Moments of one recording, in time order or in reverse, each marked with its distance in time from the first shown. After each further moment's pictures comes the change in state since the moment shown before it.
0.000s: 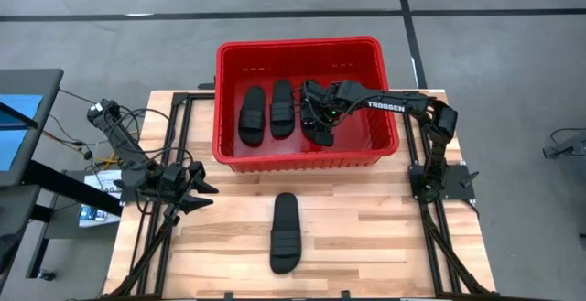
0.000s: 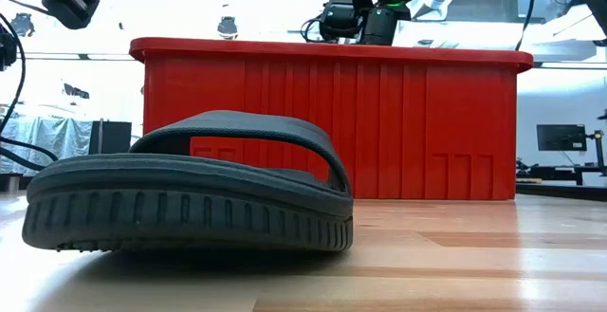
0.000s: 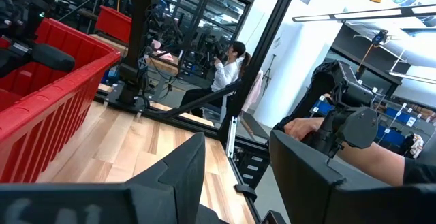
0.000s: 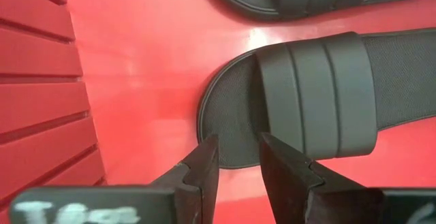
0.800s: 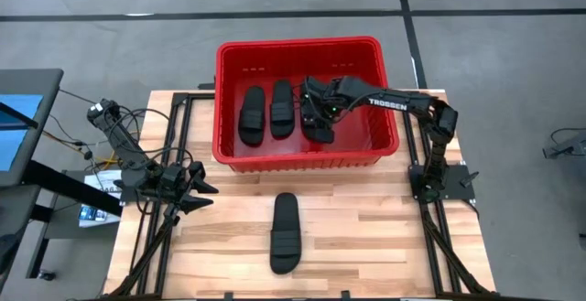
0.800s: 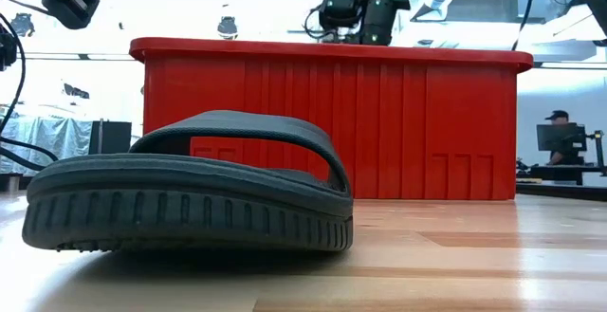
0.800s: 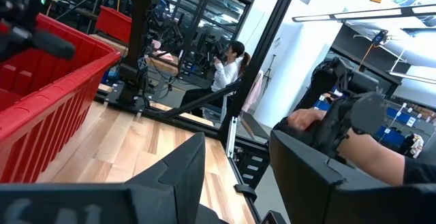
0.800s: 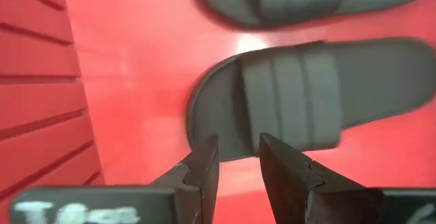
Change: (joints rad) left arm 0.000 0.000 0.000 0.000 0.000 0.000; right arm -0.002 -0.003 0.082 -0.073 0.030 -0.017
